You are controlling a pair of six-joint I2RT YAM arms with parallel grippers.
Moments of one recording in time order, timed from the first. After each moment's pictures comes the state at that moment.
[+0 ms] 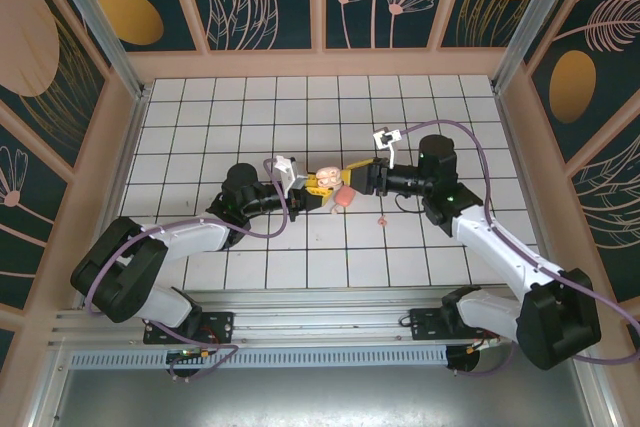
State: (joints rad) left arm -0.62 1.46 0.57 0.84 0.75 -0.06; right arm 0.43 1.14 0.73 0.16 -0.87 0.52
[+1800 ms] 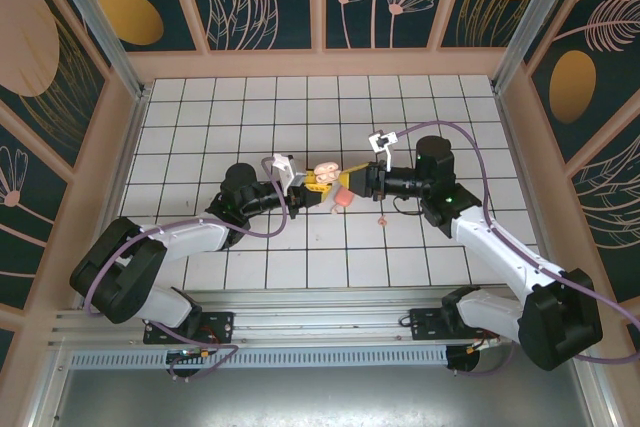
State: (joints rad) left arm -0.62 1.46 0.57 0.85 0.70 -0.06; right arm 0.46 1.13 0.73 0.14 -0.90 0.53
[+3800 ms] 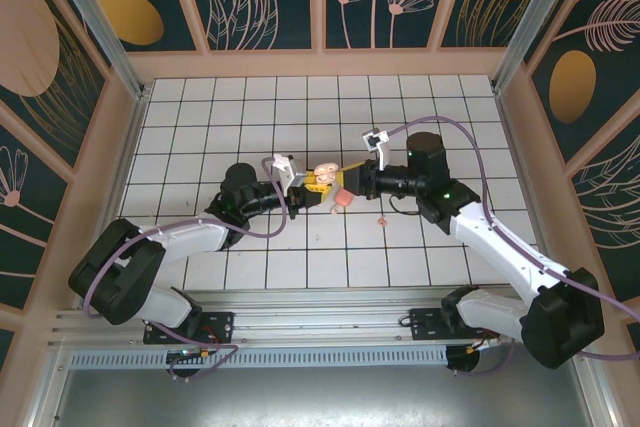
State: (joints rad) left arm -0.62 1.44 0.57 0.83 0.70 -0.05; right arm 0.53 1.13 0.82 -0.04 -0.72 0.41
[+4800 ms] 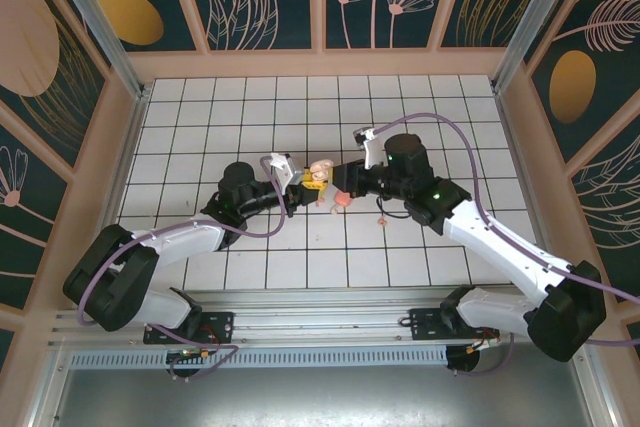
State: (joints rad) left arm -0.61 1.41 0.57 0.75 0.63 -0.01; right arm 0.70 1.15 0.92 -0.19 -0.33 0.50
